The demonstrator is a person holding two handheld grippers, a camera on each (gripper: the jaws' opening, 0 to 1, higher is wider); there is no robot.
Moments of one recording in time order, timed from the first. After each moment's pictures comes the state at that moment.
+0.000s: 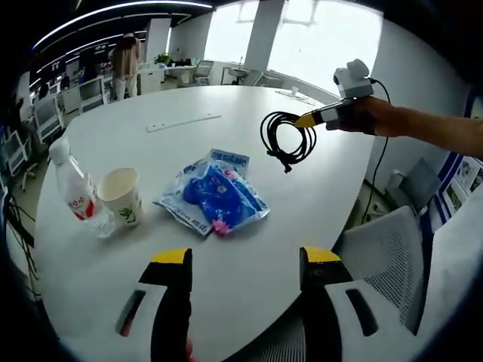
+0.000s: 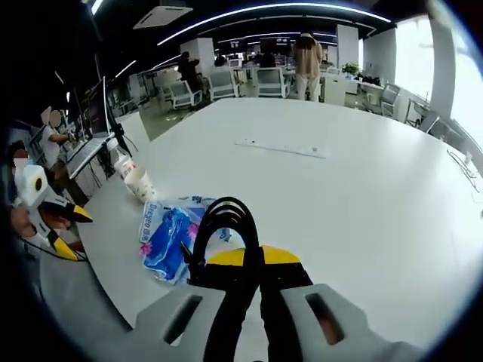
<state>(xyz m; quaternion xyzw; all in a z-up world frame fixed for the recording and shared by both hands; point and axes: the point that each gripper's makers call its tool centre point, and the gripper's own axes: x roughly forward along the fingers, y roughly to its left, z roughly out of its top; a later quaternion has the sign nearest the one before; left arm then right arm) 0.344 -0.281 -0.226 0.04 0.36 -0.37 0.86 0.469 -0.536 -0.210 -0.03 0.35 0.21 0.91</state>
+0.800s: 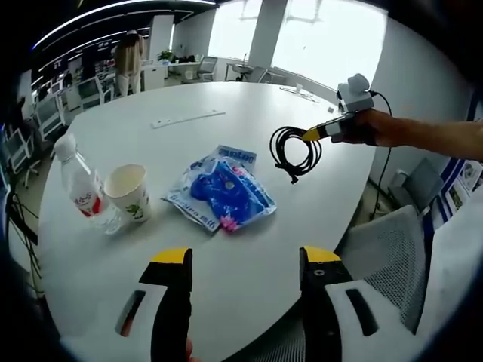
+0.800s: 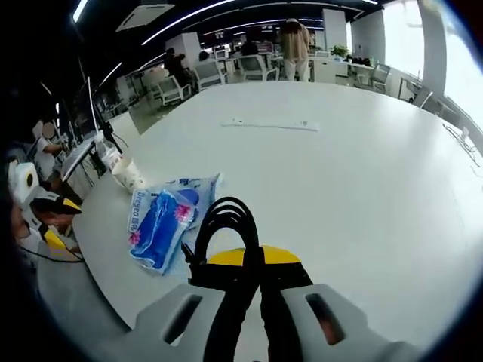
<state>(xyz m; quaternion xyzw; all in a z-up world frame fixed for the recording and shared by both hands) 0.348 -0.267 -0.228 0.04 0.38 -0.35 0.86 0.459 -0.546 -0.259 0.01 0.39 0.19 0.90</state>
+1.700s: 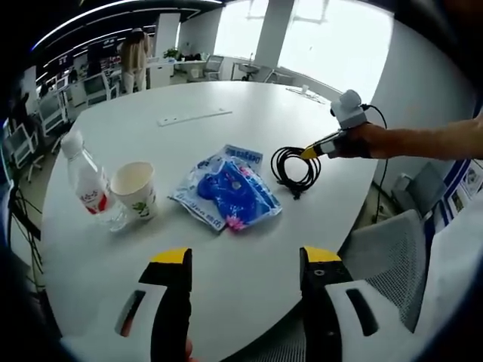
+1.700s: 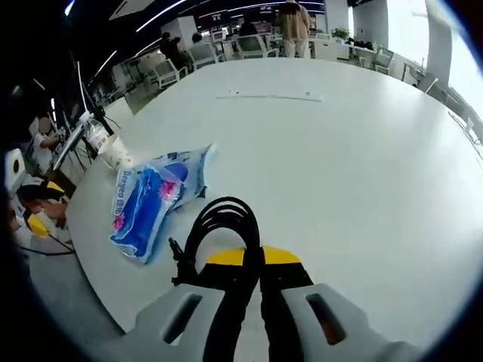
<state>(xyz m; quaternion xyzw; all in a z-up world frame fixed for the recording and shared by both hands) 0.352 -0.263 -0.225 0.04 0.38 -0.34 0.86 0.463 -0.543 -0.301 -0.01 0.44 0.19 0.88</state>
